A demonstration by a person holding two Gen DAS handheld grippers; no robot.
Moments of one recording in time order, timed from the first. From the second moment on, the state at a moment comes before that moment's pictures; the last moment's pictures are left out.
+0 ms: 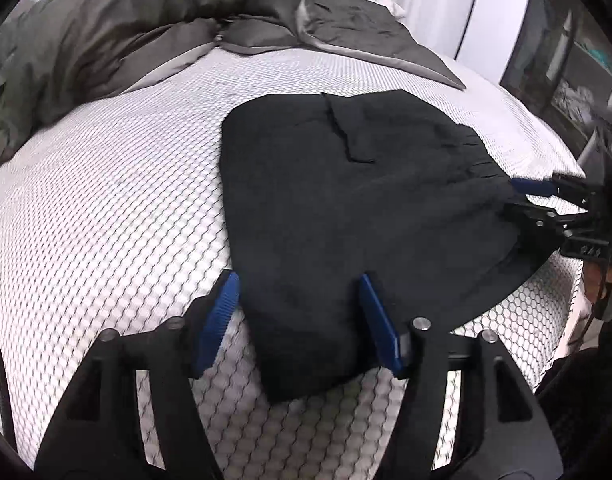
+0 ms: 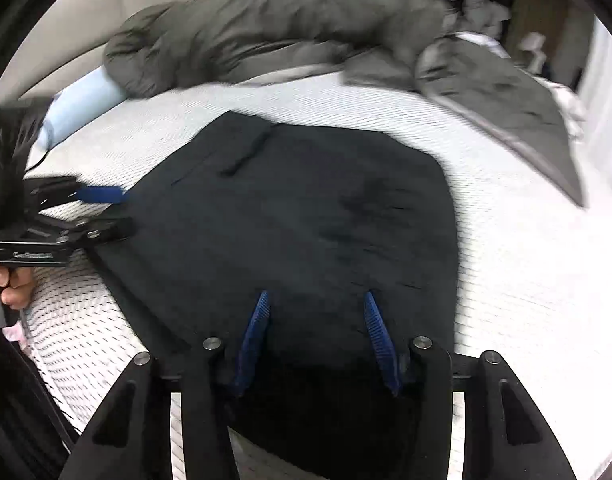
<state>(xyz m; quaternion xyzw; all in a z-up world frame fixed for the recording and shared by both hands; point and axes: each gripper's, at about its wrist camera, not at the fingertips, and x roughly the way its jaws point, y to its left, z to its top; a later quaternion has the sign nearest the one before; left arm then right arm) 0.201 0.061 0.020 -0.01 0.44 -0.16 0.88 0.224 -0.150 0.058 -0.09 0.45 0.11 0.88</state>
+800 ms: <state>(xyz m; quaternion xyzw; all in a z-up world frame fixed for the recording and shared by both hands) 0.215 0.078 0.012 -0.08 0.45 -0.16 0.88 0.251 -0.205 0.045 0.09 0.47 0.09 0.87</state>
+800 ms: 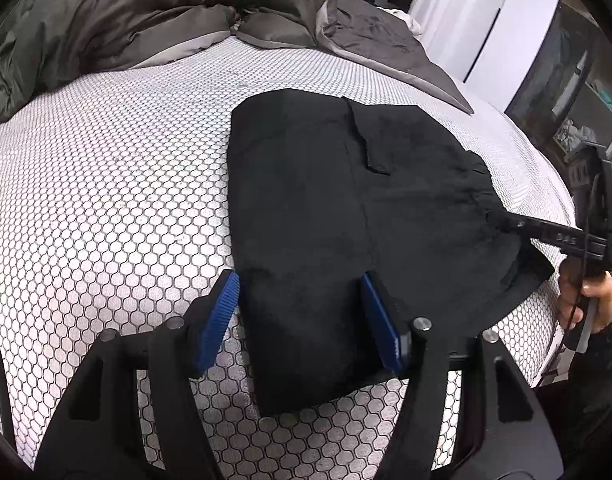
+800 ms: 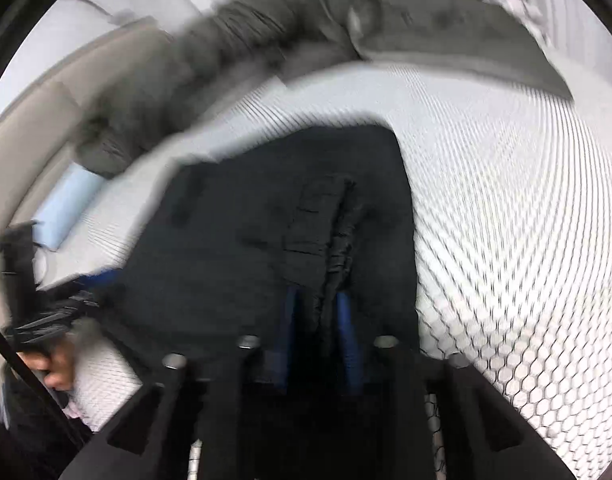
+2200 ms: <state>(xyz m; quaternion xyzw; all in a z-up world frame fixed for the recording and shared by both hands) 0.194 0.052 0.024 0.06 0.40 -0.13 0.90 0.234 -0.169 0.062 0.08 0.44 0.19 0.87</state>
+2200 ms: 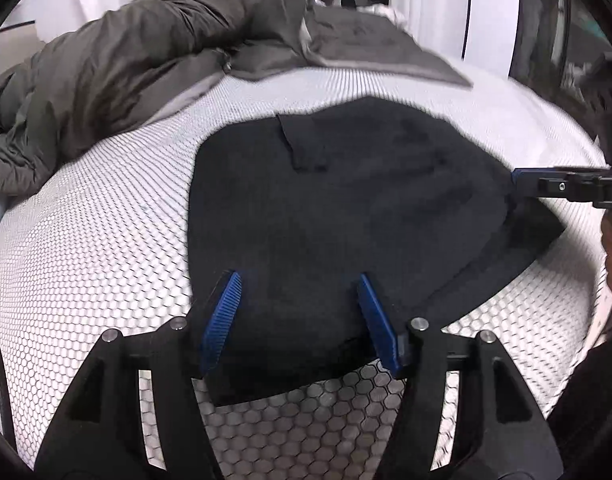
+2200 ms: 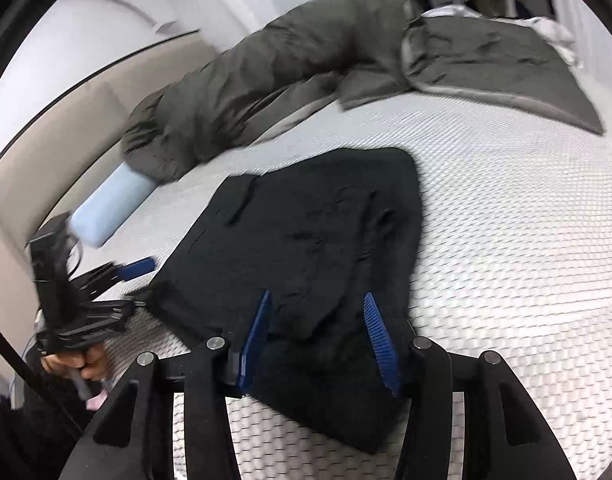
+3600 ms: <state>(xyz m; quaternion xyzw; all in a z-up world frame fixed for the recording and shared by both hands) 0.216 -0.082 0.008 0.05 0.42 -0.19 0.89 0.321 -0.179 0.055 0.11 0.44 0.11 0.88</state>
